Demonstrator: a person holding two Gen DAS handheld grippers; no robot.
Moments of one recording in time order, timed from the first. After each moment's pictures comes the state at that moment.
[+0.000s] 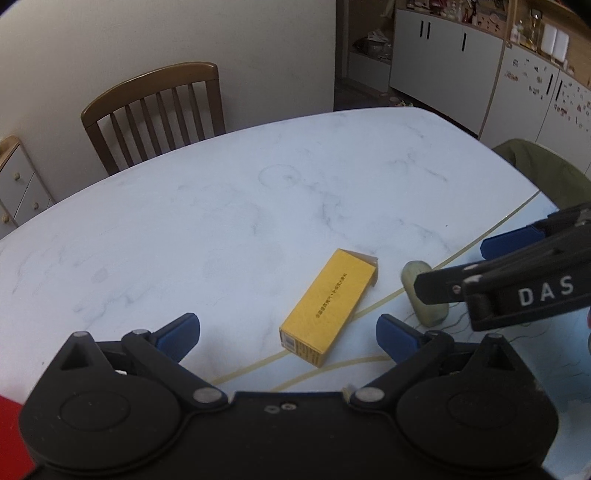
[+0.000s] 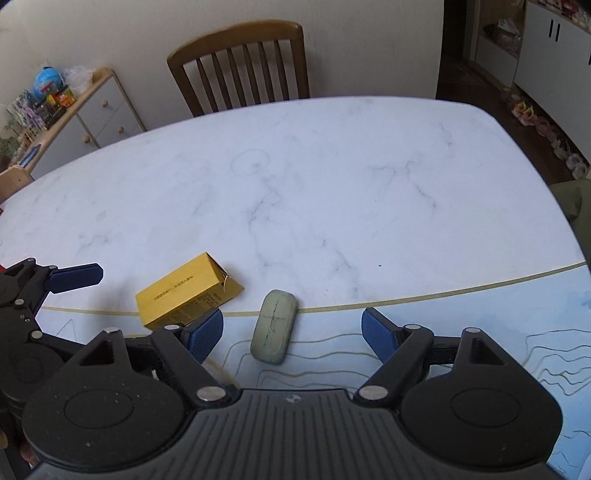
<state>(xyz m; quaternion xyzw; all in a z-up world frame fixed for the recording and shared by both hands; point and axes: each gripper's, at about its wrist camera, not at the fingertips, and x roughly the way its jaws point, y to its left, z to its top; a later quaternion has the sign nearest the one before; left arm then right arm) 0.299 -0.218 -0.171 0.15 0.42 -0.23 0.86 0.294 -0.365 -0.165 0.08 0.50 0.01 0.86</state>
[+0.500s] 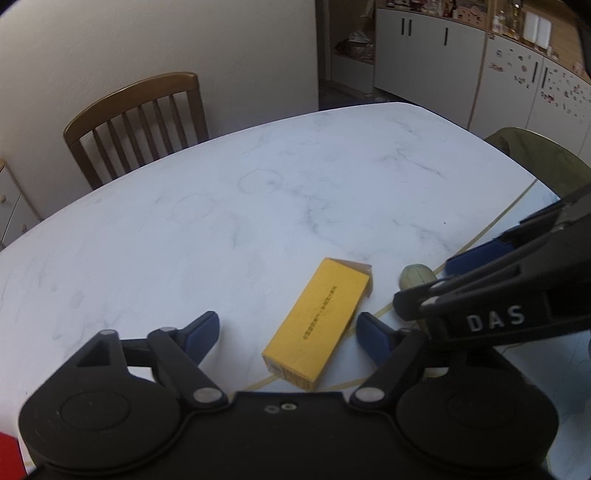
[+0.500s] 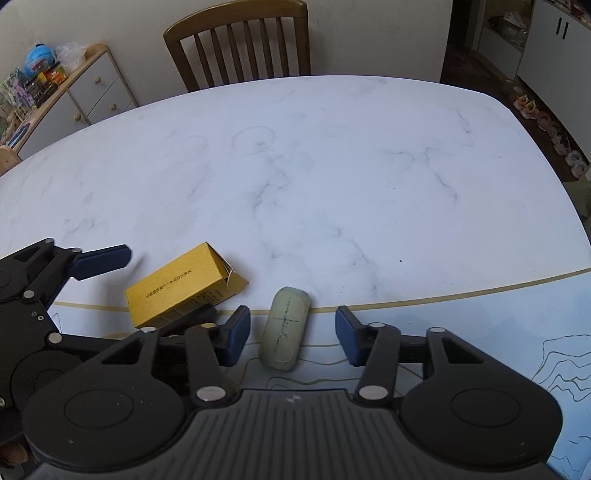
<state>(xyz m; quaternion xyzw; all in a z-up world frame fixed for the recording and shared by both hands) 0.305 -0.230 -0.185 0.17 0.40 -0.26 0.86 0.310 -0.349 -0.176 0.06 0.53 0.01 0.85</state>
